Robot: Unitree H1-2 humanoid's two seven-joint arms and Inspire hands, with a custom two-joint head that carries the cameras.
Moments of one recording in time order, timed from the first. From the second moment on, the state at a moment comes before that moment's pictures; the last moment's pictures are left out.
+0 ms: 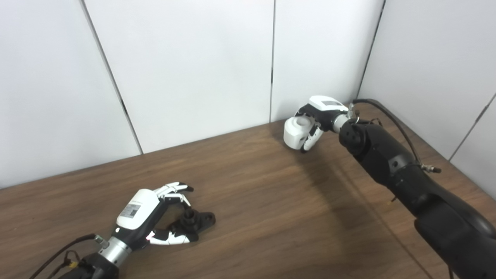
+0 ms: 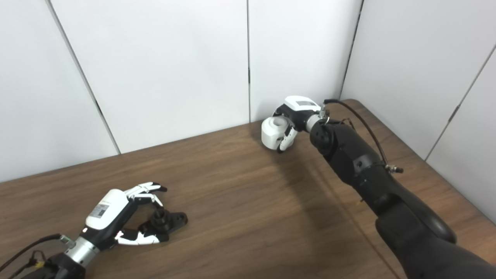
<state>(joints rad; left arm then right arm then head) -0.63 0.46 -0.99 0.64 0.44 -0.48 0.46 -0.74 -0.60 0.30 0.59 -0.66 0.10 0.17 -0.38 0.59</state>
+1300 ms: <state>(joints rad) -0.62 0.45 -0.95 0.63 0.45 -0.48 0.43 -0.69 -0.65 0.25 0.29 -0.64 0.07 0.28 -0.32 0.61</state>
